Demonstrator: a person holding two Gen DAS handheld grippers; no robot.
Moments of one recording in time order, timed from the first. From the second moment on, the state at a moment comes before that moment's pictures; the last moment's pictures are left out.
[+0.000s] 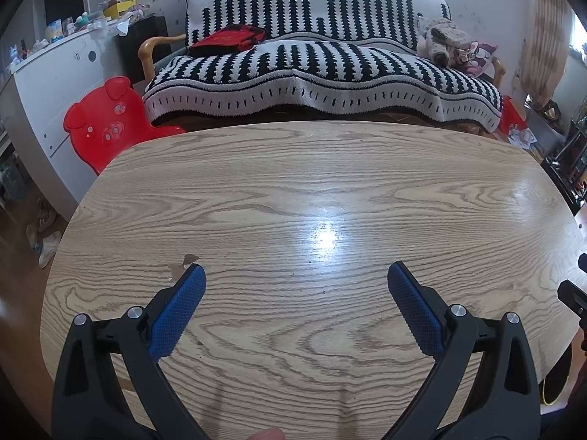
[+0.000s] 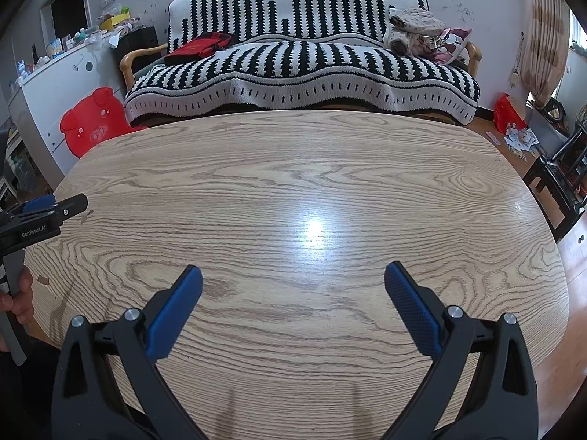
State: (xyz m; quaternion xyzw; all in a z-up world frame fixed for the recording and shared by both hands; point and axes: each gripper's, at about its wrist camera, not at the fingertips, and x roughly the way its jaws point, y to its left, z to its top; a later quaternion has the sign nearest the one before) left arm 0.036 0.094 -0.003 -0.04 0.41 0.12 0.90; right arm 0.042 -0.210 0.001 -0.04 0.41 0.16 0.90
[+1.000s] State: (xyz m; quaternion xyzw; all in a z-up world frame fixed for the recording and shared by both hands) left arm 0.045 0.095 -0.007 -0.03 0.42 0.11 0.90; right arm 0.041 -0.212 0.001 -0.05 0.41 0.15 0.90
